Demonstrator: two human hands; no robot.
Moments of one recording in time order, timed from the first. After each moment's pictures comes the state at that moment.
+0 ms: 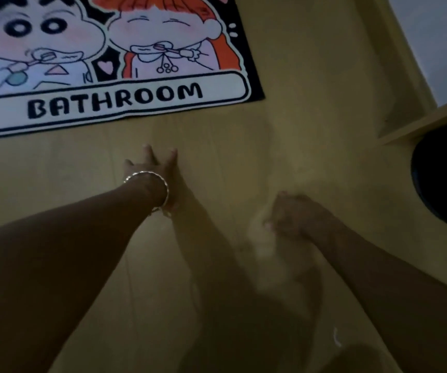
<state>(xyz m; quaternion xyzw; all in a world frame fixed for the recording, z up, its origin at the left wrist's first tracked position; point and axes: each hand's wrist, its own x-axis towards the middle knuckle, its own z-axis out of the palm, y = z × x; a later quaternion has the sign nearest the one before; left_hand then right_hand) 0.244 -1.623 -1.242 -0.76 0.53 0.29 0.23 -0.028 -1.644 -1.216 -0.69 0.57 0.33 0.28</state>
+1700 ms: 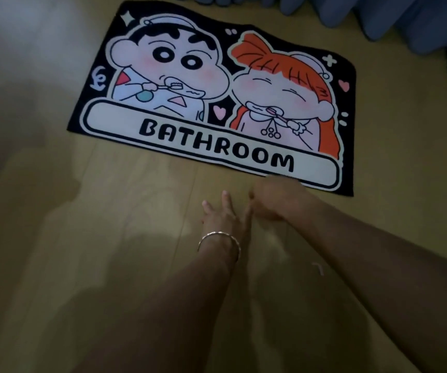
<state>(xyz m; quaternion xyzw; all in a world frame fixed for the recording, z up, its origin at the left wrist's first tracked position) 0.248 -1.642 -1.220 -0.79 0.46 0.41 0.09 0.214 -1.744 -1.193 -0.86 0.29 0.41 0.07</state>
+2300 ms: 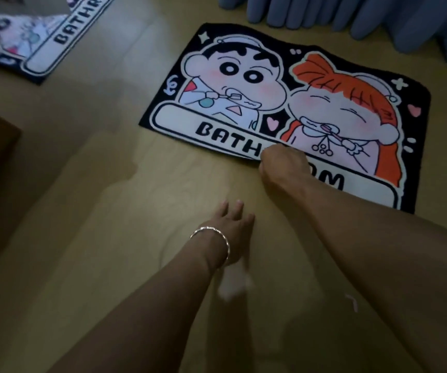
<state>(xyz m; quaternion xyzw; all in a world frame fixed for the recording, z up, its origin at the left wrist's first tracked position) 0.281 -1.594 -1.240 -0.78 0.51 0.35 0.10 0.280 -1.758 -1.216 -0.95 0.25 0.17 0.04</state>
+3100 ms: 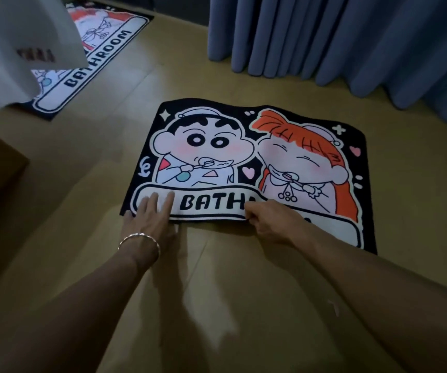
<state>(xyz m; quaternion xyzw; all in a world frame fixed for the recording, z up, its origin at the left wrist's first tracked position) 0.353 -1.516 -1.228 -0.93 0.32 0.17 0.07 0.216 -1.723 -1.177 -0.92 0.19 0.24 0.23</state>
